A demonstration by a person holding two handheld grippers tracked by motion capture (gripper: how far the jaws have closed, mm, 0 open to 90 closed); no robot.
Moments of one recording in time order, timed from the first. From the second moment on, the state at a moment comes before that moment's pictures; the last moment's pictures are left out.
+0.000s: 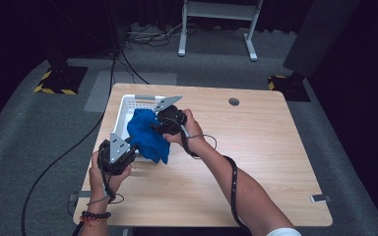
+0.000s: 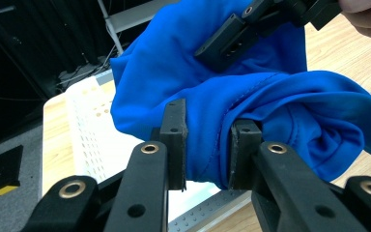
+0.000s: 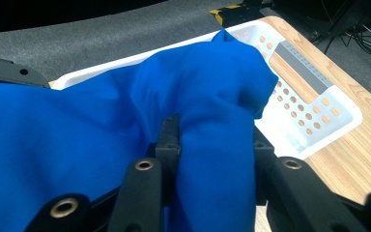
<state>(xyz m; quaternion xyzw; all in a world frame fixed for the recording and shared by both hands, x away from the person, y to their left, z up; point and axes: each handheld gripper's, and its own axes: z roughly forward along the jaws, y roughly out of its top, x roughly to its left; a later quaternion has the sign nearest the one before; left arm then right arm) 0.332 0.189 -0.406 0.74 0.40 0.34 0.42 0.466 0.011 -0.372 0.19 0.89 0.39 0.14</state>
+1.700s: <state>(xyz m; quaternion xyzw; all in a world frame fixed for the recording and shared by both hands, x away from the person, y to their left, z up) 0.333 0.199 -0.410 0.73 0.42 0.37 0.40 0.475 0.032 -0.378 0.19 0.89 0.38 0.14</state>
